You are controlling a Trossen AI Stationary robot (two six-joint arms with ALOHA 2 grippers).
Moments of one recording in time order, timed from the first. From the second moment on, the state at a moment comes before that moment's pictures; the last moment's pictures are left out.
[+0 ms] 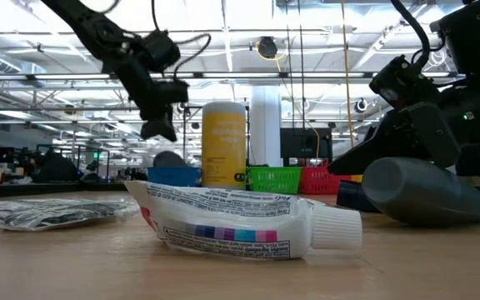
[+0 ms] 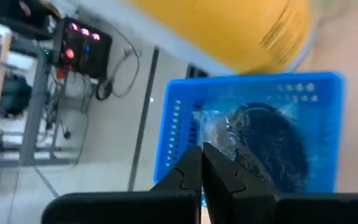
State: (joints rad) left arm 0.57 1.48 0.87 -0.13 -0.36 0.68; right arm 0.45 1.78 0.33 1.00 0.70 0.28
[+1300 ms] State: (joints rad) left arm 0.74 1.64 0.90 -0.16 -0.21 0.48; right arm 0.44 1.78 0.33 1.00 0.70 0.29
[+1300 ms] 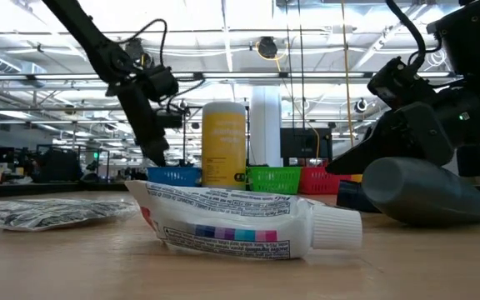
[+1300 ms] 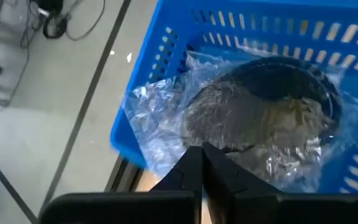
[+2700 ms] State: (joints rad) left arm -0.11 1.29 0.63 0.20 -0.43 -0.04; right arm 0.44 1.78 0.33 0.98 0.63 0.33
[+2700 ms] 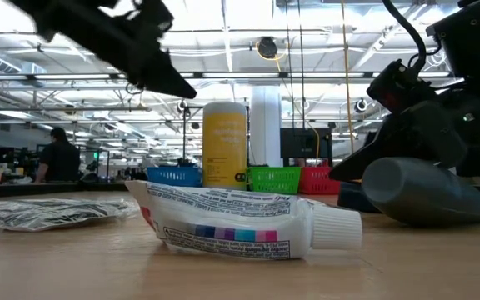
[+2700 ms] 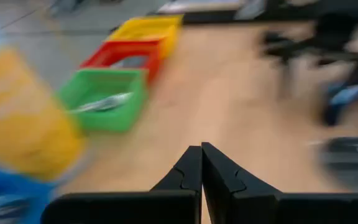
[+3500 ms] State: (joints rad) left arm -0.38 1.43 0.38 0.72 -0.49 -0.21; right arm 0.44 1.45 0.57 0.28 0.38 0.17
